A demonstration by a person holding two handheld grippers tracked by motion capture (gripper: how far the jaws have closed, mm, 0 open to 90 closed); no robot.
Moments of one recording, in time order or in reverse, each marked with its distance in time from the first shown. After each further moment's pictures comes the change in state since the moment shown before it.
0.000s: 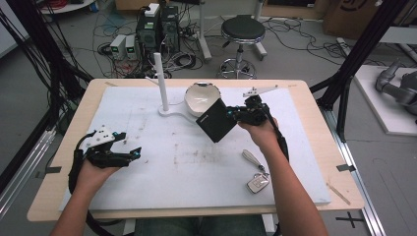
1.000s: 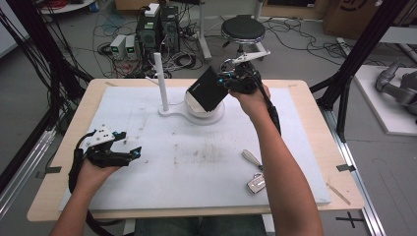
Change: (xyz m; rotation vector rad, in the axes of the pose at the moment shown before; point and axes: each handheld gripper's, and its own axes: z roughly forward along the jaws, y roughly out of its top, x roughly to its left) left arm 0.001 0.001 0.001 -0.001 -0.008 0.002; right arm -0.002 0.089 0.007 -0.068 -0.090 -0.080
